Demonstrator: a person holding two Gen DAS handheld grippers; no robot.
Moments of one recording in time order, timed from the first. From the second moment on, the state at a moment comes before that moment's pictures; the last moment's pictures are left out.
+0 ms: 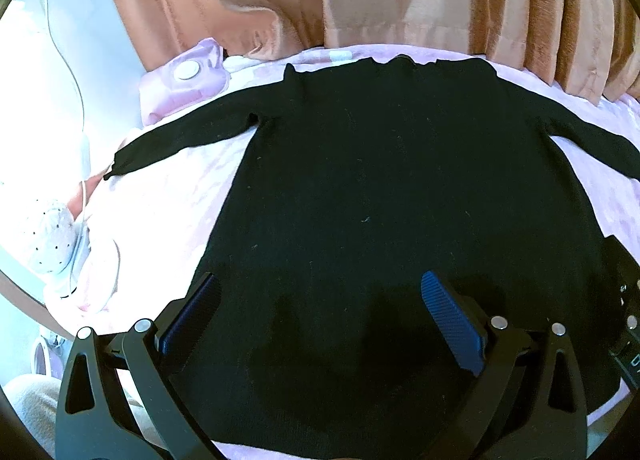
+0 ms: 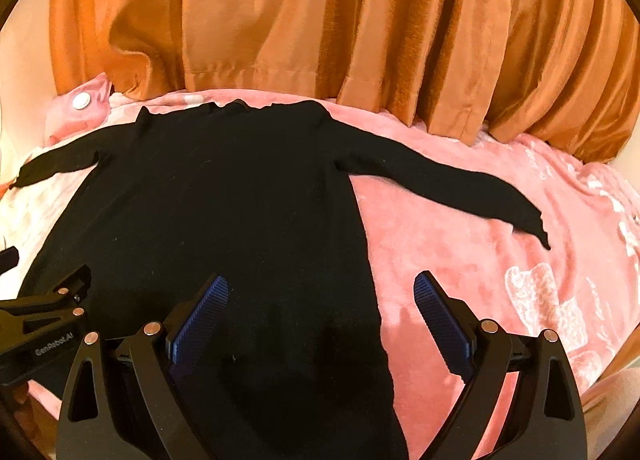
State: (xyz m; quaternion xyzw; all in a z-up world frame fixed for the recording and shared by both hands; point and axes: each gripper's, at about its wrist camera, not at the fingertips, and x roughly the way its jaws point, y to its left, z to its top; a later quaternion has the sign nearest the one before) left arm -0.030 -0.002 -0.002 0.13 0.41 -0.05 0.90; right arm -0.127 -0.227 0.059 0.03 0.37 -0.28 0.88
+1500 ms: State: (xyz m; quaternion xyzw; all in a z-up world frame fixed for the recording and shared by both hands) left arm -0.054 0.008 -0.015 0.13 0.45 -0.05 0.88; right arm -0.169 -0.216 0.040 0.05 0.41 -0.28 0.87
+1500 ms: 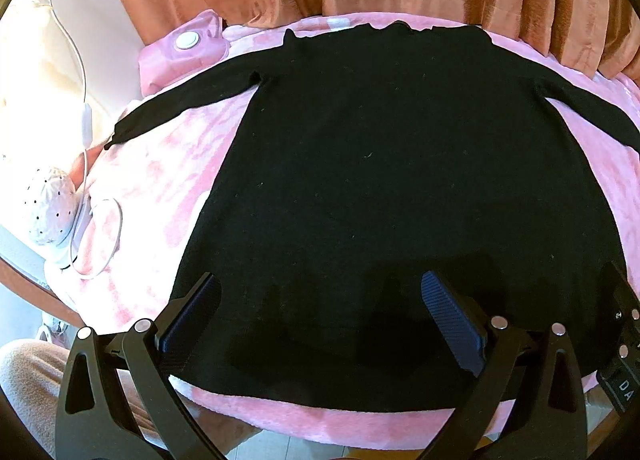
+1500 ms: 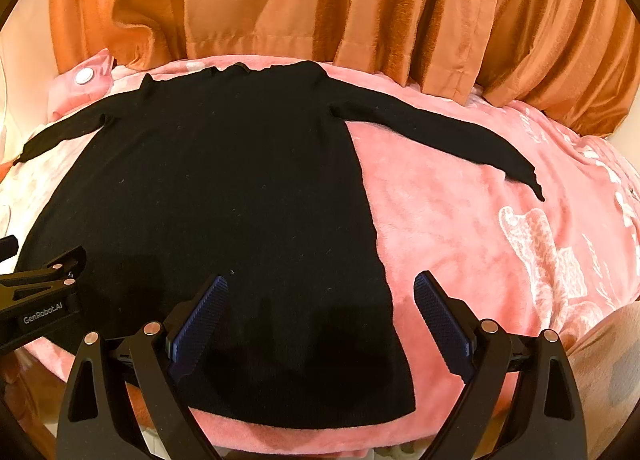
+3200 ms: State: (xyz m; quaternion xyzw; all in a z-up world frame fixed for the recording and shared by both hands) left arm 0.022 0.039 0.058 -0.02 0.42 -0.11 0.90; right arm -0.182 -0.609 0.018 0.41 0.44 -0.38 0.70
